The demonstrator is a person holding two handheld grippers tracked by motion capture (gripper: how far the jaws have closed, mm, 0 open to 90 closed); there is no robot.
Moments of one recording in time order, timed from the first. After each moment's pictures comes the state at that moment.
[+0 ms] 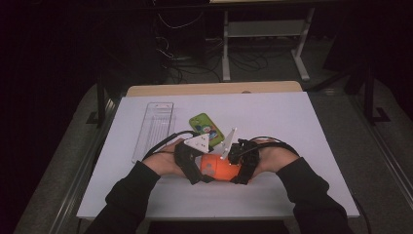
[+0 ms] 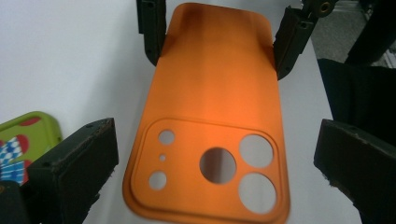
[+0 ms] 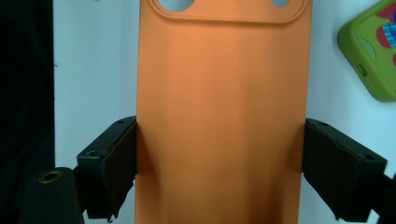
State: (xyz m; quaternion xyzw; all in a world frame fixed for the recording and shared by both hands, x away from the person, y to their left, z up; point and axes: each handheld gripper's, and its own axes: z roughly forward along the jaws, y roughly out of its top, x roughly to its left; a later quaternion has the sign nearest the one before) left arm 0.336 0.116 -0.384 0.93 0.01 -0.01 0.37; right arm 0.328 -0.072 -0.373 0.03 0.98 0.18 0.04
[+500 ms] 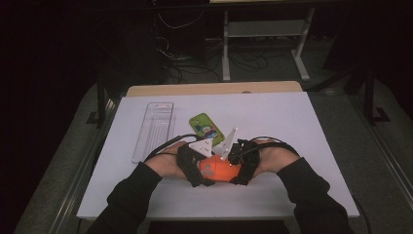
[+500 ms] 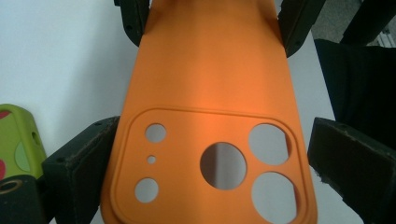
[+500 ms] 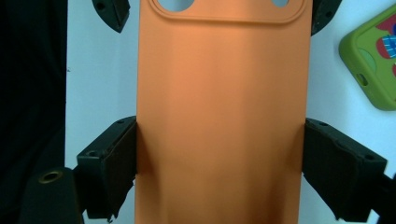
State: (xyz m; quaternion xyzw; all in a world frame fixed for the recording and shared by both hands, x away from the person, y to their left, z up) left arm 0.334 0.111 -0.391 0.94 0.00 -0.02 0.35; right arm 0.325 -0.073 -0.370 0.02 0.98 0.19 0.03
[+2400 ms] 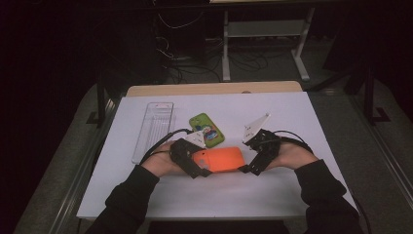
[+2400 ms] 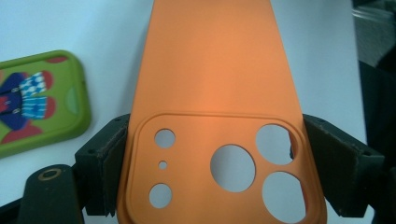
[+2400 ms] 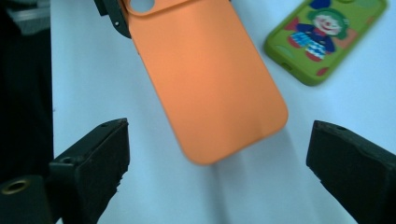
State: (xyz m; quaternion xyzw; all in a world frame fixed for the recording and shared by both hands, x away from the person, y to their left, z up) left arm 0.346 0.130 -0.391 0.93 0.13 0.00 0.35; right arm 0.339 -0.131 -0.360 0.13 0.94 0.31 0.05
